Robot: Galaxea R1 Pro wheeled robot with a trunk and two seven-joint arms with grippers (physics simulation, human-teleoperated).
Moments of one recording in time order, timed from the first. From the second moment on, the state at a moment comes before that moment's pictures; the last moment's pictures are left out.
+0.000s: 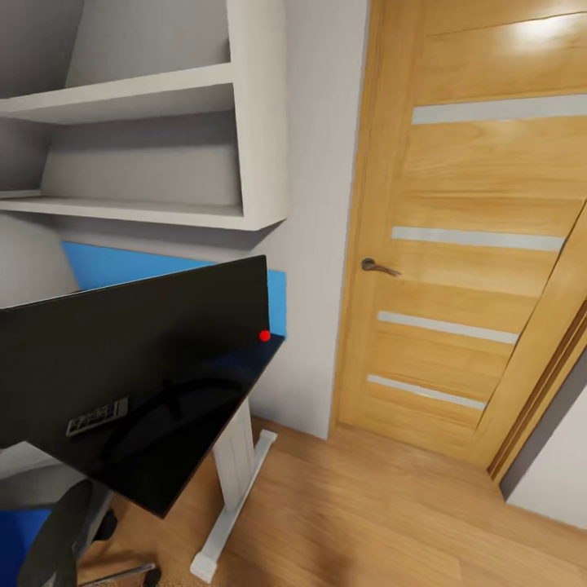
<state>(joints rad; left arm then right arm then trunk) 0.03 0.00 0.05 -0.02 0.47 -1.05 -0.10 -0.01 0.00 -0.18 0.01 0.10 -1.04 -0.04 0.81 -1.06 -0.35</state>
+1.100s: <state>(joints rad) 0.03 0.00 0.05 -0.02 0.47 -1.05 -0.10 -0.01 0.00 -0.18 0.01 0.10 -1.04 -0.04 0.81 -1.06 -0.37</state>
